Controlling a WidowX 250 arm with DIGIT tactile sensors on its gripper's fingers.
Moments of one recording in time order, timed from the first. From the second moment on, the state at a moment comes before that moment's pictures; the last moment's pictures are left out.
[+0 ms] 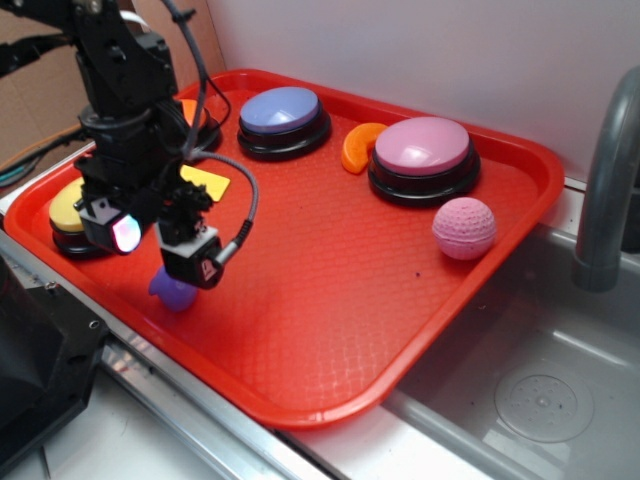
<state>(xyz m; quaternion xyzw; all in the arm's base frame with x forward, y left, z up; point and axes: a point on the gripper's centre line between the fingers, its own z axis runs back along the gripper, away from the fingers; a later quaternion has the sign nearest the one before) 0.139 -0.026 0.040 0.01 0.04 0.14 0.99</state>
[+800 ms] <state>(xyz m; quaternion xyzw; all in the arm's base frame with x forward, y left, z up) 0.140 -0.024 0.016 0.01 0.05 0.17 0.98</state>
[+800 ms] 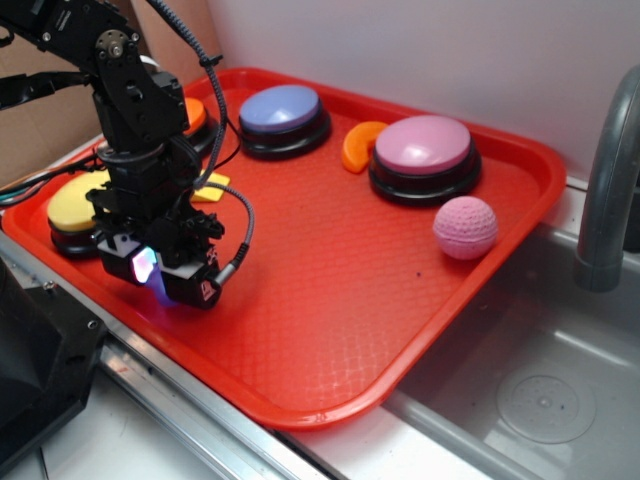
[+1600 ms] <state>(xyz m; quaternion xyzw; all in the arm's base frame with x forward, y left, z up) 0.180 -0.033 0.139 -0.02 -0.02 0.19 0.98</state>
